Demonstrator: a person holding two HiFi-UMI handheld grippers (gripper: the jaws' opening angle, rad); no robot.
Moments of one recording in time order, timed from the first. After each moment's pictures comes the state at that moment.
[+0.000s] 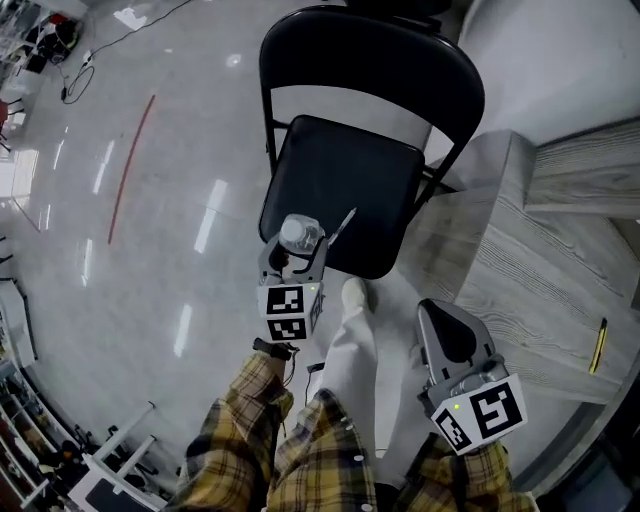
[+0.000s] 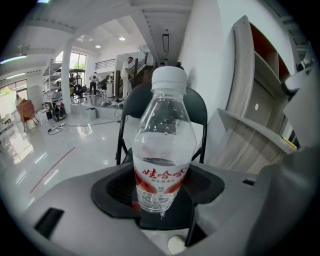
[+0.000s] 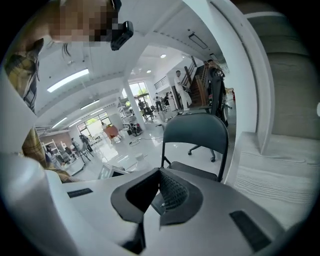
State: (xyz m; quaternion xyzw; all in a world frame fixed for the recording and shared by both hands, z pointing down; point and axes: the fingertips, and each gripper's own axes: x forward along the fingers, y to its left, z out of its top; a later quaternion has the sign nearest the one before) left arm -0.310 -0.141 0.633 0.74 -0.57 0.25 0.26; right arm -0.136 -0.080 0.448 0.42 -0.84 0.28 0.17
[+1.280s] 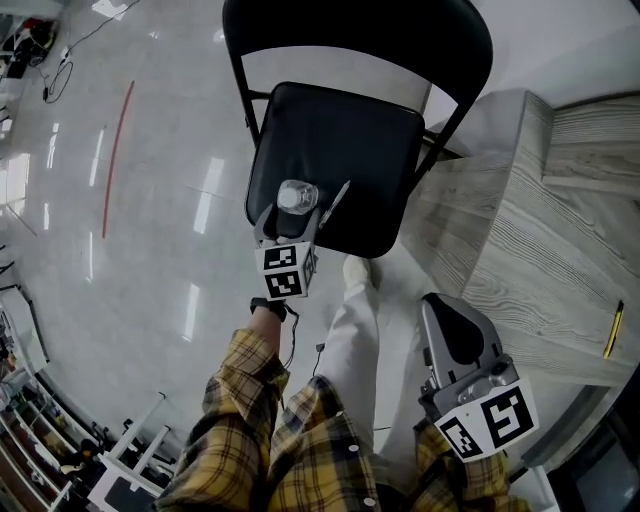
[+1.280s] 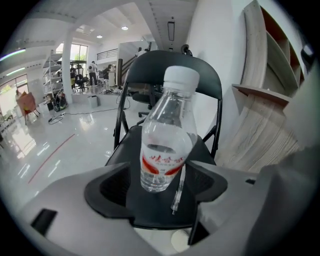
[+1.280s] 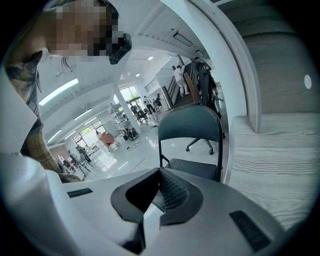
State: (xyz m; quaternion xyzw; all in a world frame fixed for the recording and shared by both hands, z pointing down) left arm -0.324 -0.145 0.758 0.72 -0.56 0.29 0.30; right arm -0.128 -0.073 0.479 0.44 -0.82 0.33 0.14
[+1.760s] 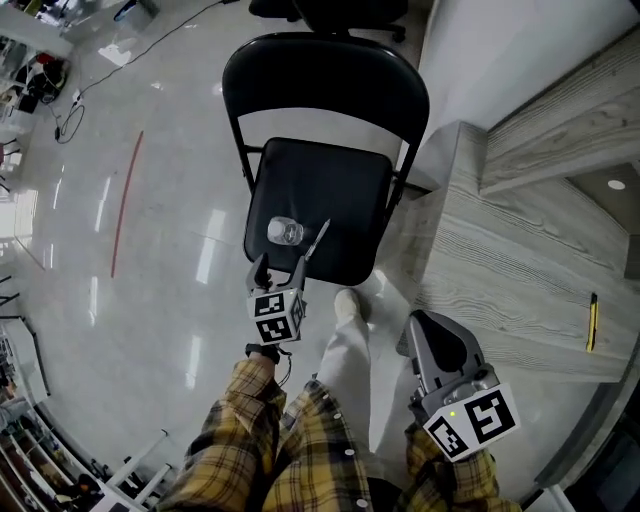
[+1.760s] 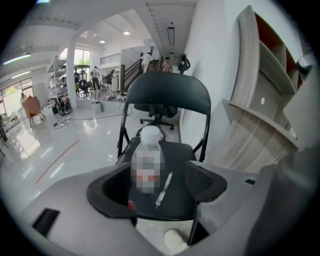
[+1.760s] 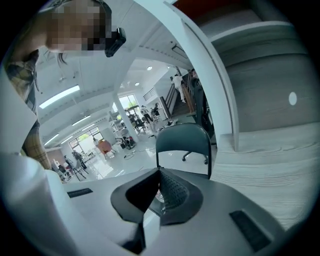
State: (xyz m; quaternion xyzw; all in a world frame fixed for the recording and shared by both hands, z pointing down) left arm -0.307 -0.110 0.670 0.71 -0.58 0.27 0.29; right arm -0.084 -0.047 0.420 0.48 -0.82 0.31 0.10
